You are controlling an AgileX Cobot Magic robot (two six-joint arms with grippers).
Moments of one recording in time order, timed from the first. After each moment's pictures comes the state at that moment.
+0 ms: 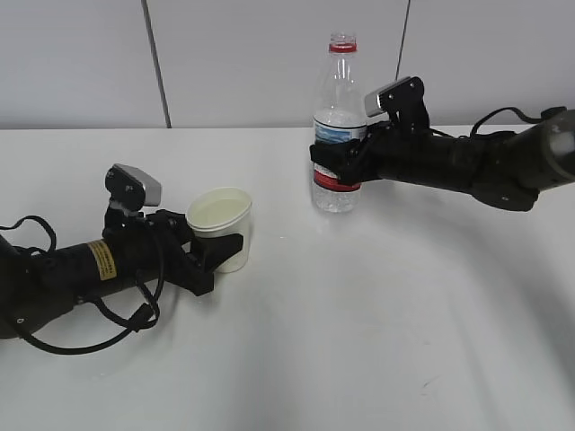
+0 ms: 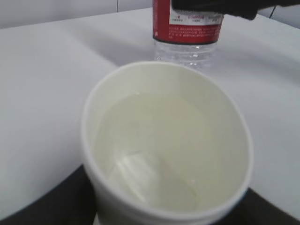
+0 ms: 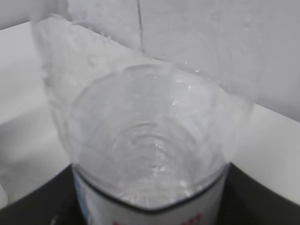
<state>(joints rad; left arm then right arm) -0.24 2.18 -0.78 0.72 -1.11 -0.38 0.12 2.23 -1.32 -0.97 -0.78 0.62</state>
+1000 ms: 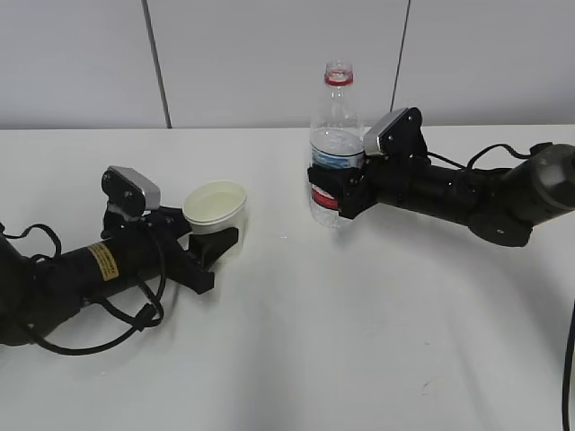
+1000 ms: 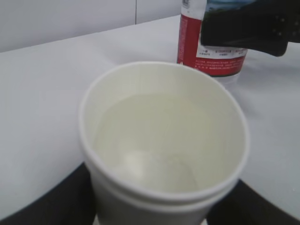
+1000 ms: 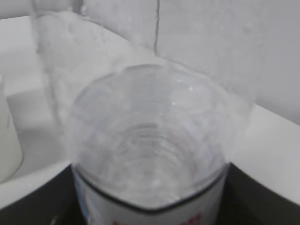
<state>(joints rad) -0.24 2.23 -0.79 0.63 -1.18 -0.24 0.12 2.30 -1.25 -0.87 -0.95 0.32</state>
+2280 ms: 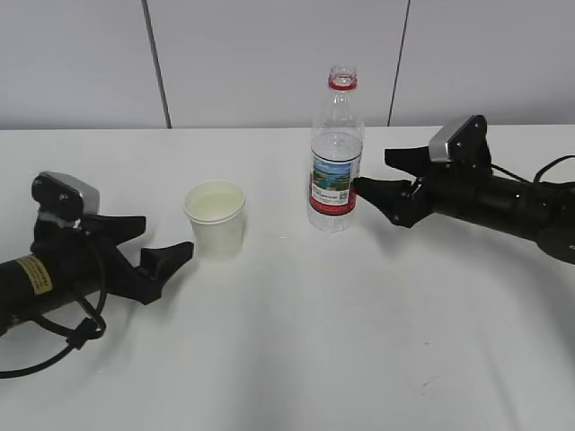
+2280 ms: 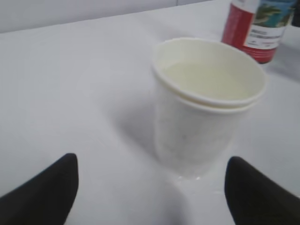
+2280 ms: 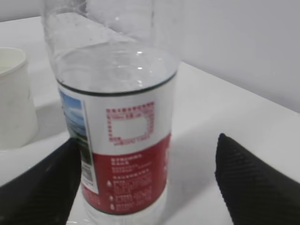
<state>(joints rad) -0.15 2.04 -0.56 0.59 -1.13 -0.23 -0.04 2.23 -1.08 -0.95 -1.06 0.32</state>
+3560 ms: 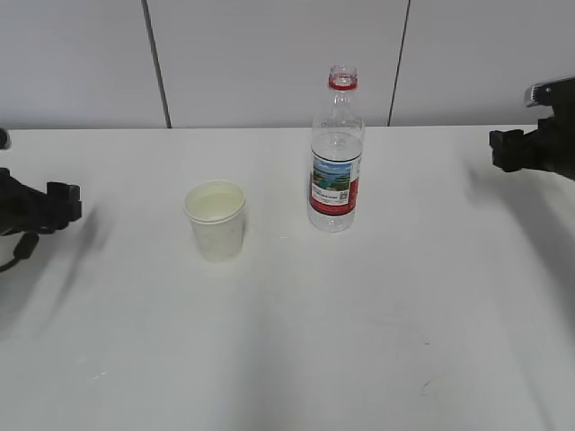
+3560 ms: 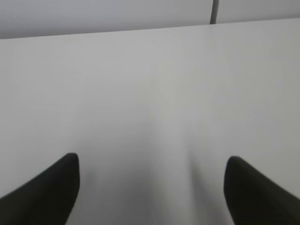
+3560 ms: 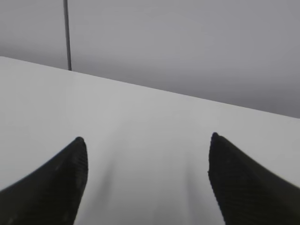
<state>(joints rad) 0.00 1.90 -0.68 0.04 -0.70 -0.01 -0.21 2.11 -1.12 -0.32 -0.58 -0.02</state>
